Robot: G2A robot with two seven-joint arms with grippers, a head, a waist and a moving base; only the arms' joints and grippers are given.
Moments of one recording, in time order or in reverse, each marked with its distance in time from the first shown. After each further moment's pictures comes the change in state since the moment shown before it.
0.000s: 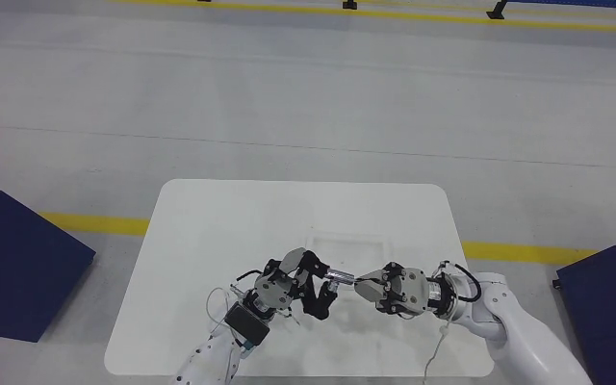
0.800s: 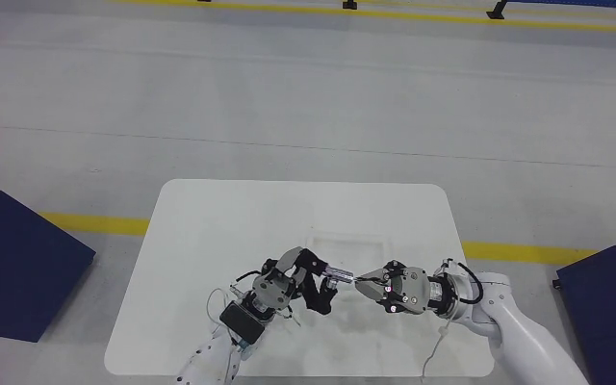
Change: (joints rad) left arm 0.004 -0.004 0.009 0.002 -0.070 -0.026 0.016; right arm -0.010 -0.027 0.028 -0.003 -0.169 -0.019 0.126
